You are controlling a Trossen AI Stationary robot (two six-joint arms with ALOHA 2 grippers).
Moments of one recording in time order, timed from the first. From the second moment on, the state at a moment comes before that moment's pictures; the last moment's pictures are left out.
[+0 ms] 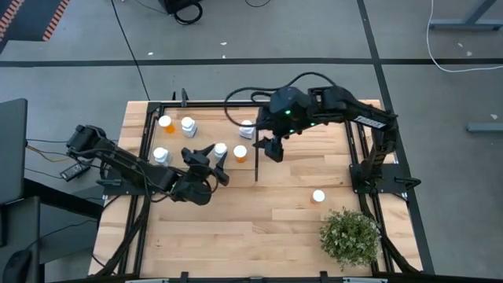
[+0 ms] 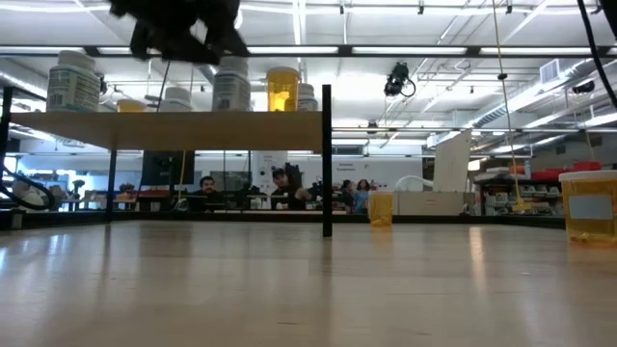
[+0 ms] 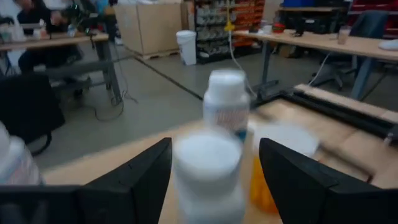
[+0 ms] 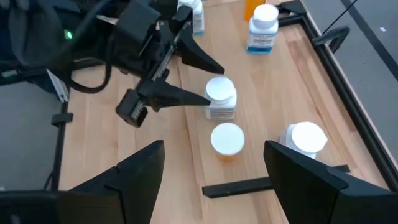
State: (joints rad) left arm -0.40 1.36 0.83 -0.06 -1.36 -0.63; right arm -0.01 1.82 2.34 -1.27 0.03 0.19
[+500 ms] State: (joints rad) left arm -0.38 1.35 1.08 -0.22 -1.43 -0.28; right arm -0.01 1.69 2.34 -1.29 0.11 0.25
